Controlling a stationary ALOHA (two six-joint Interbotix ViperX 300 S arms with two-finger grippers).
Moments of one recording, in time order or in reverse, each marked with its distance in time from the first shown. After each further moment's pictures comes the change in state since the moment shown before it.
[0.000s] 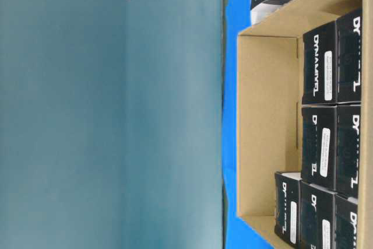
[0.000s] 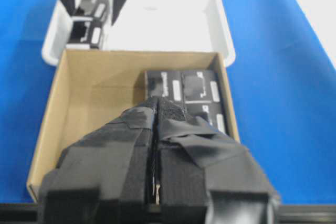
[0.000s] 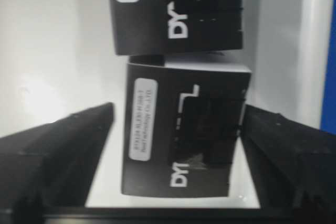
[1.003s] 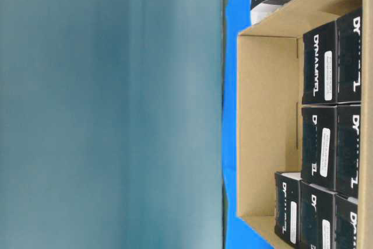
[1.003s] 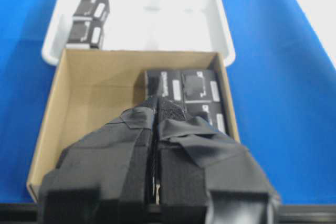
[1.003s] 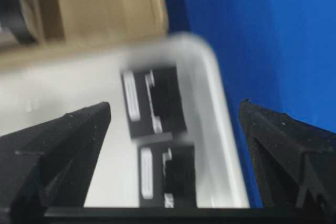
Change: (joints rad) left arm 0.000 0.002 0.000 0.000 0.002 0.000; right arm 0.011 -0.437 -0.034 0.020 -0.094 0.123
